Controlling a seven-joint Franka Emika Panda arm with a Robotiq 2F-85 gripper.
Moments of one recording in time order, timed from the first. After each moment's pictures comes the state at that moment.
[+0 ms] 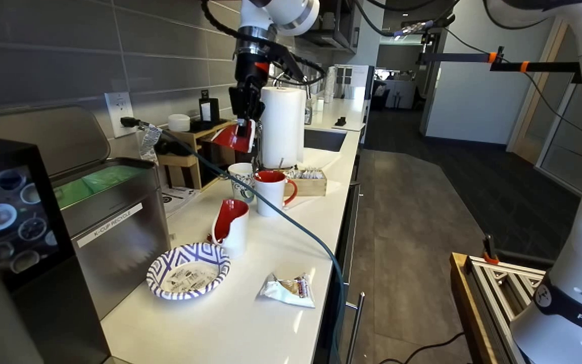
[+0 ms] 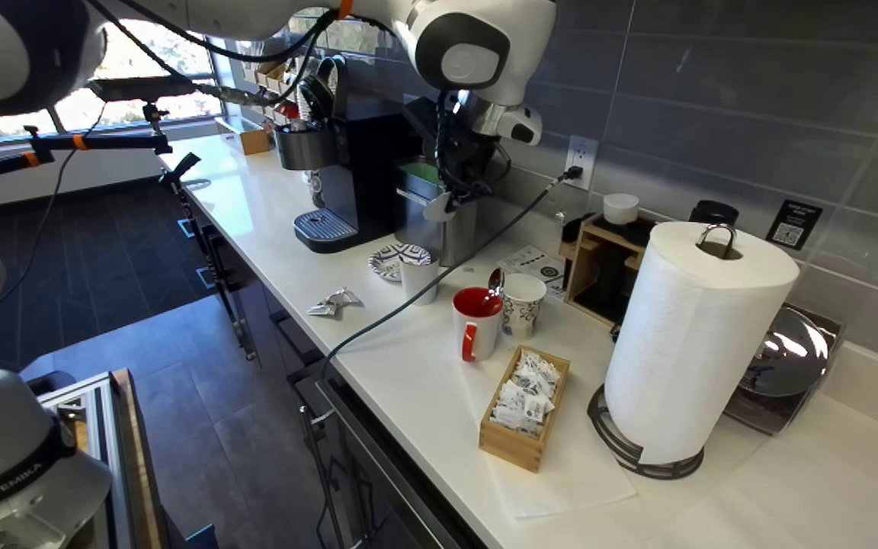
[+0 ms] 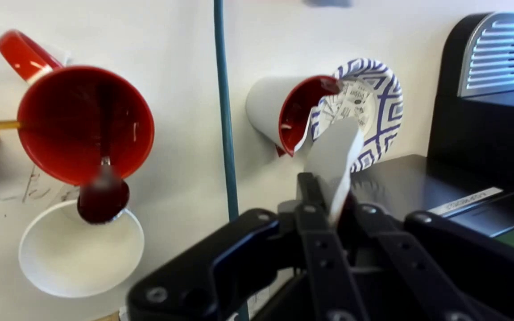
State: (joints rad) arm -0.35 0.41 0.13 -1.39 0.32 1.69 -0.28
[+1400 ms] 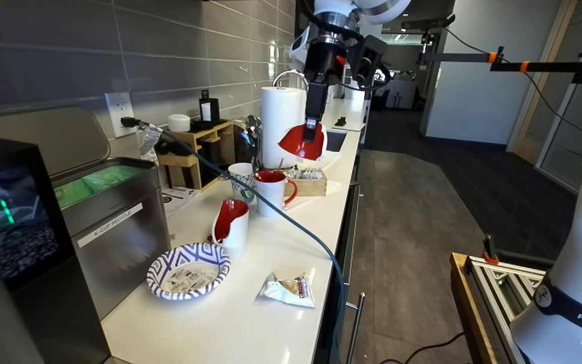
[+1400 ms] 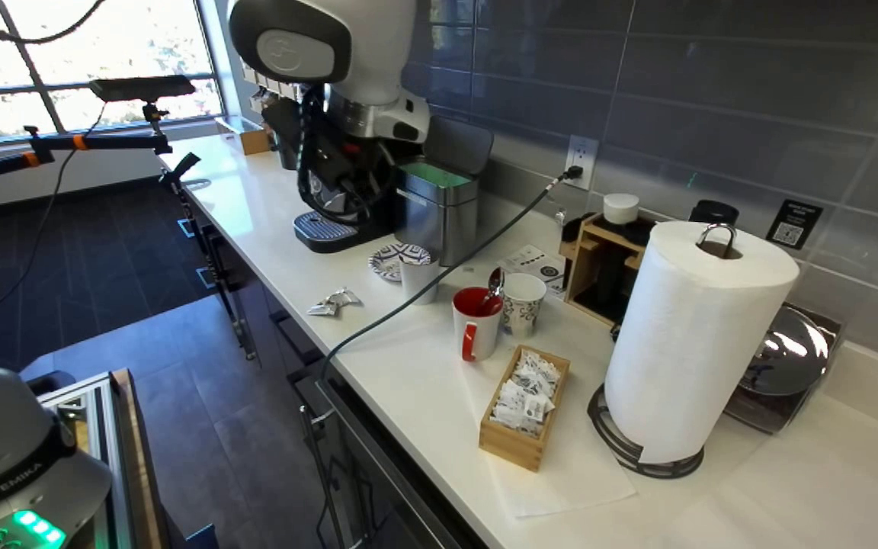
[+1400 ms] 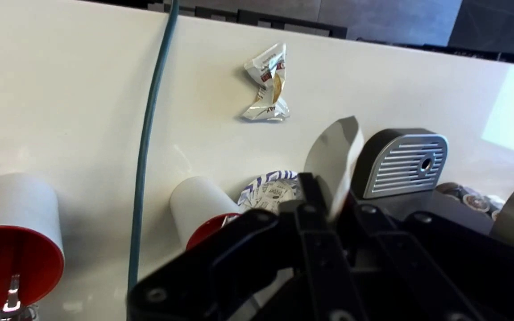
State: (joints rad) arm -0.17 -0.18 -0.07 -2.12 0.46 1.84 -0.55
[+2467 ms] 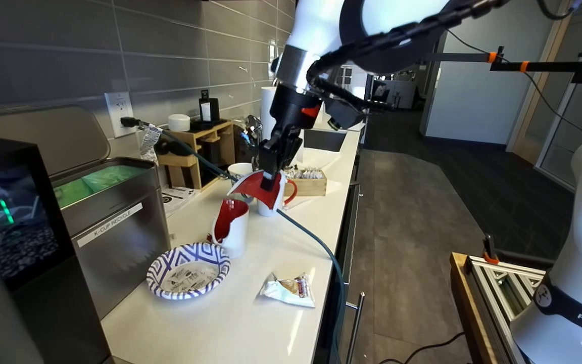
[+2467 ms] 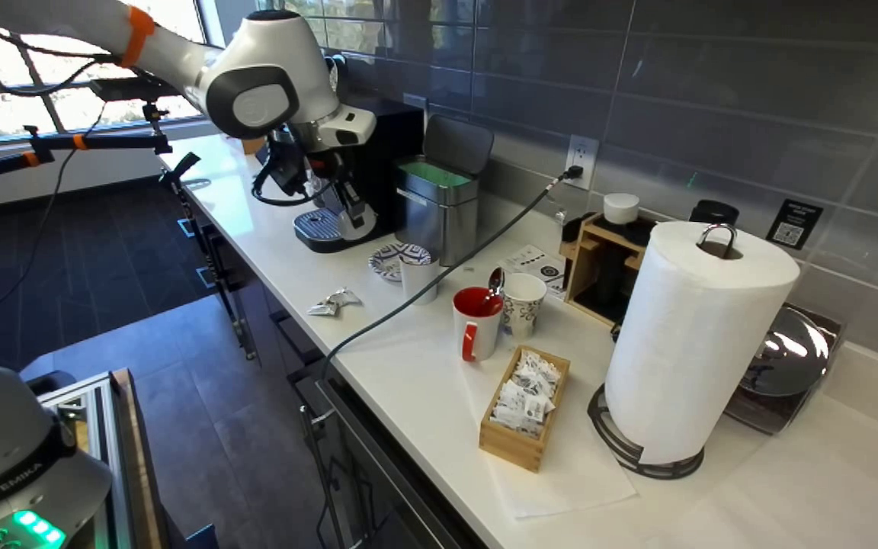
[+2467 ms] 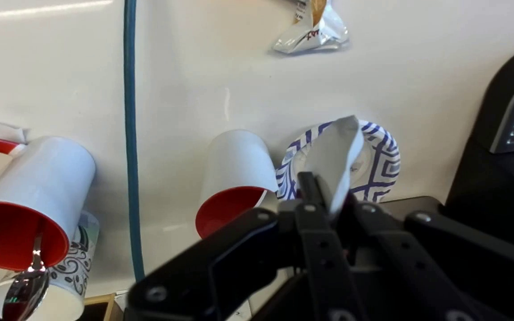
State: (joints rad) arm -0.02 -0.19 0.12 -2.37 0.10 2.49 0.09
